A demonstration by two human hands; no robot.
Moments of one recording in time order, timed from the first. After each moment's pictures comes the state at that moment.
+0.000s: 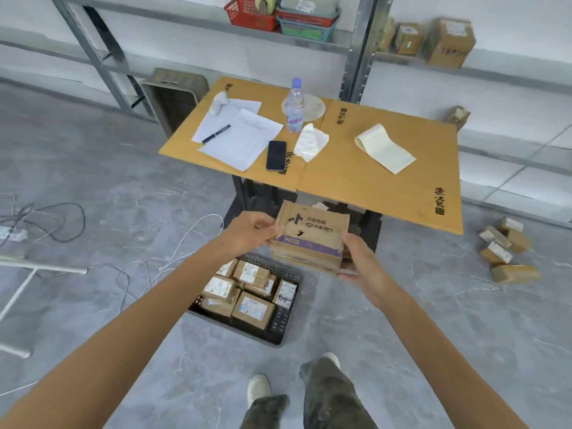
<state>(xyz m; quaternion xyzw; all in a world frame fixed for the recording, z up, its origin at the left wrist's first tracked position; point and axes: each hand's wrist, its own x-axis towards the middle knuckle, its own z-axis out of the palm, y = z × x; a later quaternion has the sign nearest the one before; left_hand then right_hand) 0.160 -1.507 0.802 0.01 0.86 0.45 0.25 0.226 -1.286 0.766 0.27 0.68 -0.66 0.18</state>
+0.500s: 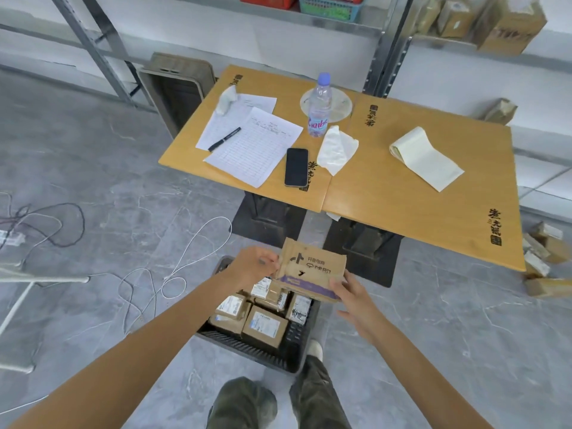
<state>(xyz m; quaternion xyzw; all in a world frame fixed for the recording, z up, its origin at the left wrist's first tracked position) 0.040 -1.549 0.696 -0.03 0.86 0.40 0.32 0.123 -1.342 0.672 0.29 0.65 -0.66 0.25</state>
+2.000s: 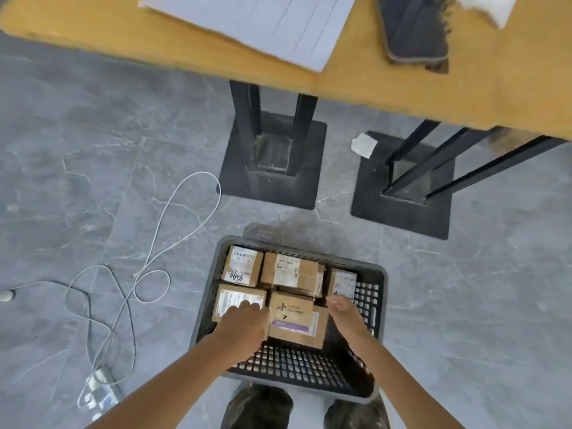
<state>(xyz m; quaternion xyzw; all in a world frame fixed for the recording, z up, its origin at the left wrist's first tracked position) -0.008 -1.705 0.304 0.27 0.85 0.03 0.44 0.057 -1.497 0.221 0.42 0.71 -0.47 0.31</state>
